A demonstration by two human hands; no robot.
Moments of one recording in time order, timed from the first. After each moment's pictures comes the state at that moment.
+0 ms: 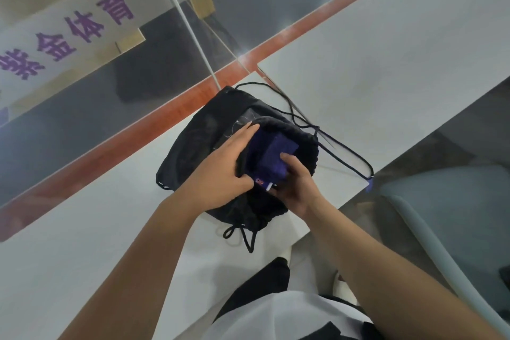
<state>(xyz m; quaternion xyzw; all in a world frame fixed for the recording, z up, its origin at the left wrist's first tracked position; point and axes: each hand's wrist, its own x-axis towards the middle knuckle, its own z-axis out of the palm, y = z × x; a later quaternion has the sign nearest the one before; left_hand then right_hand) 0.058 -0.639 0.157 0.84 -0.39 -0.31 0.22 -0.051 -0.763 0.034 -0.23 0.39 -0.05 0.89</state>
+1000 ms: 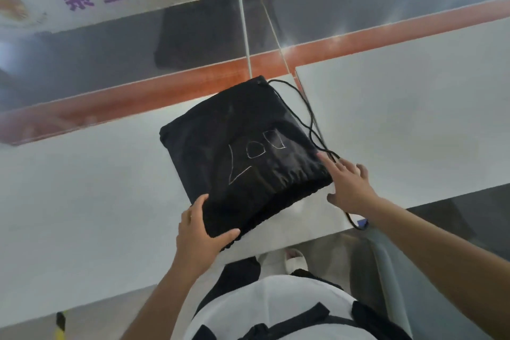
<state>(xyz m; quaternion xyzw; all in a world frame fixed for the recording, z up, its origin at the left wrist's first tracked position) -0.052 -0.565 0.034 0.93 0.04 -0.23 0.30 -0.066 -0.920 0.015 -0.95 0.11 0.23 0.17</state>
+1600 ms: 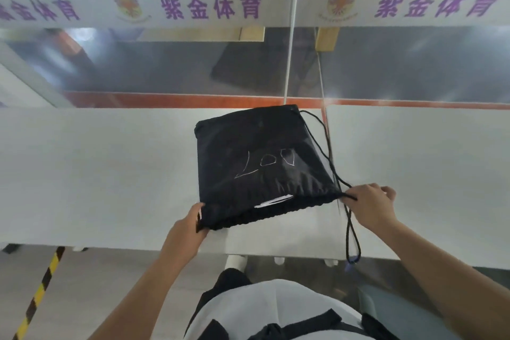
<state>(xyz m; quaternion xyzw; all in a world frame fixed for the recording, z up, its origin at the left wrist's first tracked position) -0.097 -0.556 0.020 0.94 0.09 -0.16 0.29 -0.057 -0.970 0.031 -0.98 0.09 0.12 0.10</state>
